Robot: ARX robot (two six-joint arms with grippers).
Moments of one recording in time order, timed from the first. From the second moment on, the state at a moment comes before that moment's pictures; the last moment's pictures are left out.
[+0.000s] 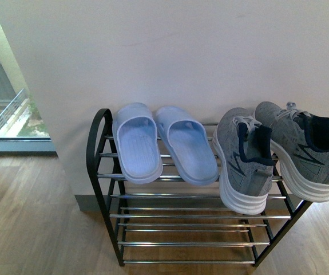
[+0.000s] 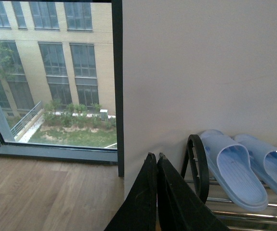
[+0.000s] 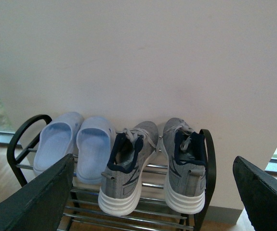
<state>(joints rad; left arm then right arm) 0.00 0.34 0.01 0.34 0.00 -0.01 0.00 0.00 0.02 0.00 0.00 -0.01</state>
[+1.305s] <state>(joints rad) 0.00 0.02 0.01 0.00 0.00 -0.01 0.00 0.00 0.02 0.00 0.00 -0.01</state>
